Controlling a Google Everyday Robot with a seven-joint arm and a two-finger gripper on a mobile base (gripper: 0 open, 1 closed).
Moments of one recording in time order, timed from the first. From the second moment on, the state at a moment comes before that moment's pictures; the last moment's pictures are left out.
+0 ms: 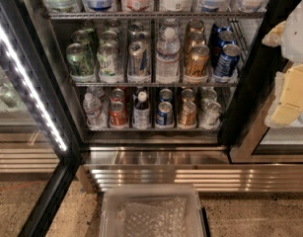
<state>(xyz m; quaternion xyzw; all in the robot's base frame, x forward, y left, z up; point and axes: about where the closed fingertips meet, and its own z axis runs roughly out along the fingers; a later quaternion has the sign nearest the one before) 0.438 -0.217 0.976 -0.60 0.78 -0.03 0.16</state>
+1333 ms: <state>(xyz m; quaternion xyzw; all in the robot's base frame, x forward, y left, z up) 0.438 -0.208 0.906 -0.53 0.80 0.08 0.25</state>
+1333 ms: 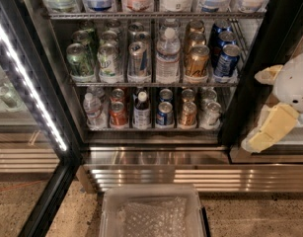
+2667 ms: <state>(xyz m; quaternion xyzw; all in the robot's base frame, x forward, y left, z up) 0.474 -0.178 0.874 -0.45 0.81 0.13 0.37</state>
